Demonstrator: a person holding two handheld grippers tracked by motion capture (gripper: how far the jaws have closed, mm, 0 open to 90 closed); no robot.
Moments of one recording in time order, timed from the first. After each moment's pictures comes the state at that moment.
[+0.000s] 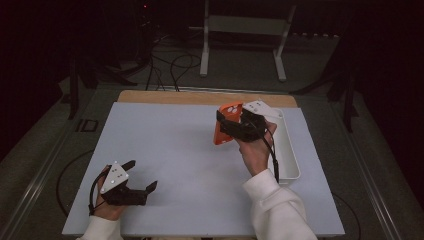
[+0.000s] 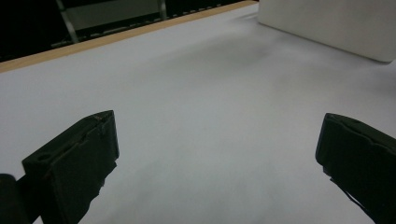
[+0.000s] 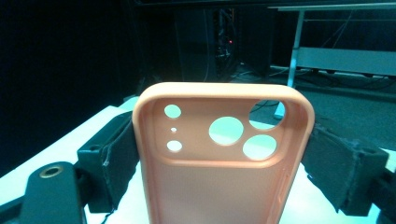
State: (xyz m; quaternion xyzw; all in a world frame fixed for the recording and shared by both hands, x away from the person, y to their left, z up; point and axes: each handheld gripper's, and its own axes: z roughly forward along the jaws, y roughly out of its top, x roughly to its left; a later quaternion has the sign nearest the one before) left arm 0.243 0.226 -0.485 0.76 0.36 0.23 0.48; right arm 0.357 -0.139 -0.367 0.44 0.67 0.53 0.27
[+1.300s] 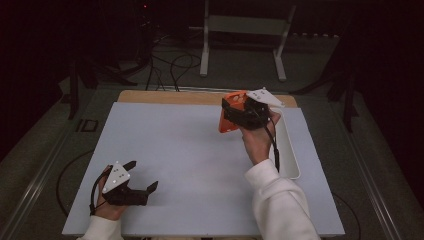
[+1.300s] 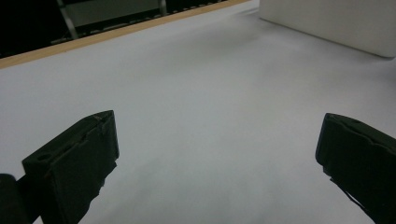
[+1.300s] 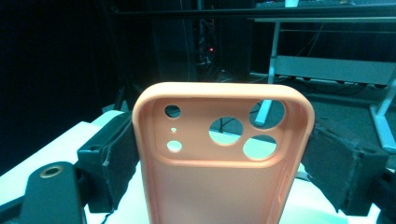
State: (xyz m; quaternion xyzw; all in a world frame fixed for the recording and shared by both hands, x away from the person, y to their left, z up) left arm 0.244 0.223 -0.487 0.77 0.36 0.23 0.48; right arm 0.384 -0.146 -0.355 0.46 0.65 0.52 0.31
